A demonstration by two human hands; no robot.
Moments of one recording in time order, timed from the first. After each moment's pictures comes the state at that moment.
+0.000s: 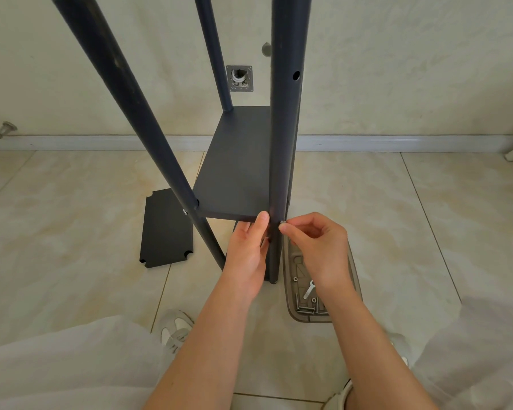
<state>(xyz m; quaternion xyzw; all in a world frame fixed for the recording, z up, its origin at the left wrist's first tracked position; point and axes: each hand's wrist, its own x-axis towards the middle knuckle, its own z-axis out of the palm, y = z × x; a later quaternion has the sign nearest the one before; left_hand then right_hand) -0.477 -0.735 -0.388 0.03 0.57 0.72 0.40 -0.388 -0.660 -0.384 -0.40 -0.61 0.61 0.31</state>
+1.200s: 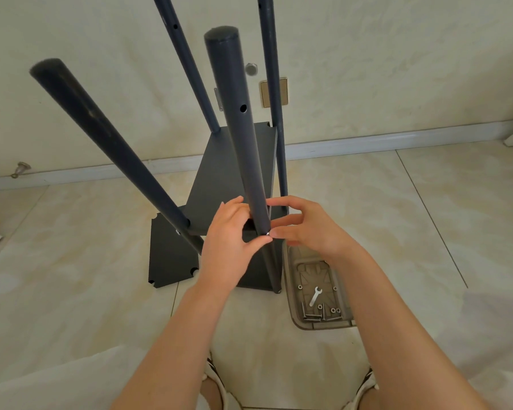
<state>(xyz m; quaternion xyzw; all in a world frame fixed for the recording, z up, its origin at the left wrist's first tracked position) -0.501 -0.741 -0.355 0.43 0.85 0.31 0.03 -0.394 -0.608 -0.346 -0.28 -0.72 0.63 0.08</state>
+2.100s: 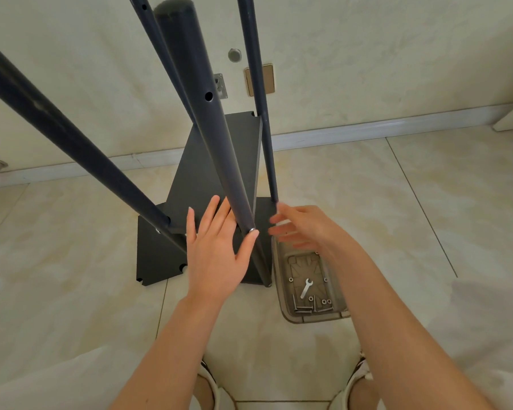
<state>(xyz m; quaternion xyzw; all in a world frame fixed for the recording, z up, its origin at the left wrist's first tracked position) -0.501 -0.742 -0.390 0.46 0.86 0.16 -0.12 -0.394 -0.588 -0.381 -0.43 -0.63 0.65 0.01</state>
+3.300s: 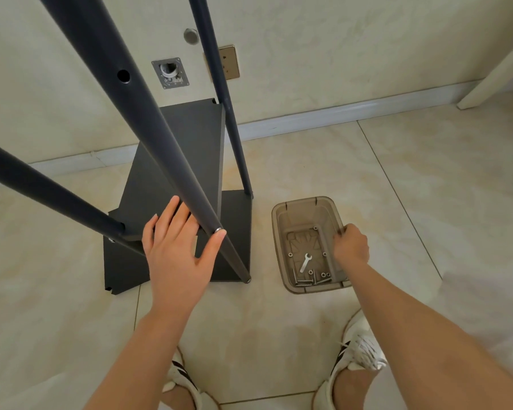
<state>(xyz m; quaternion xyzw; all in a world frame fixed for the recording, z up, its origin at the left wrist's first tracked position) -0.502 -0.741 -0.399 0.47 0.84 0.23 -0.14 -0.308 -0.518 -0.552 -0.71 -0.62 0.34 0.07</state>
